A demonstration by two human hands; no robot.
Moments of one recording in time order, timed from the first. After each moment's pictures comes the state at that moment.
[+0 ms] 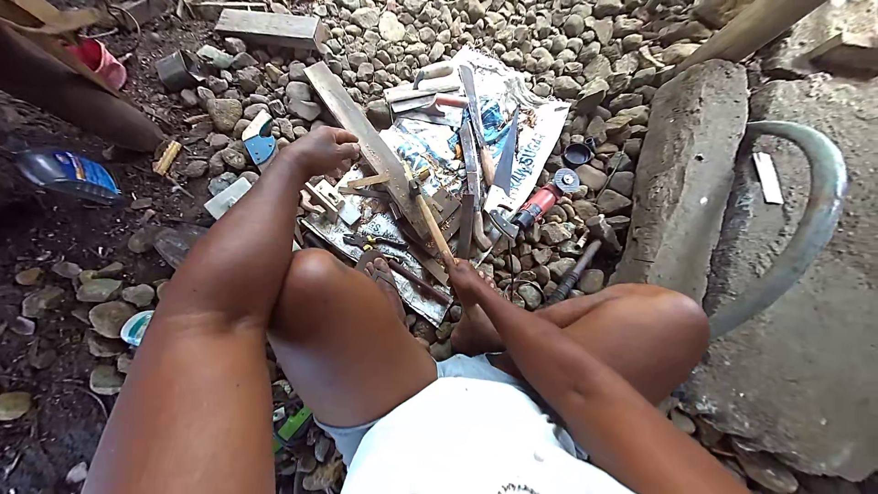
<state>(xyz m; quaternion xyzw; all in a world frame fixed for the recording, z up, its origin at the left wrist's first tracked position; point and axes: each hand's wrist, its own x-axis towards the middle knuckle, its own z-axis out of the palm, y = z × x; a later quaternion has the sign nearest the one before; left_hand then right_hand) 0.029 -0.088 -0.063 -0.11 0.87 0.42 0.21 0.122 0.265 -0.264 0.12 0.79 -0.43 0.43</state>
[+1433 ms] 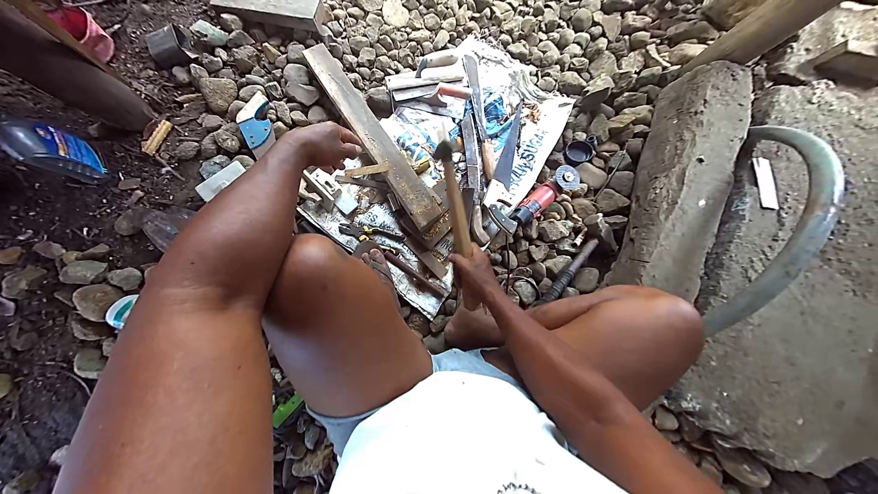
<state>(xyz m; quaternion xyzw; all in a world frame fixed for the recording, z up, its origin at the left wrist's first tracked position) 0.027 -0.085 -0.068 -0.08 0.91 0.30 0.28 0.132 0.283 -0.230 0.09 0.78 -0.54 0.30</state>
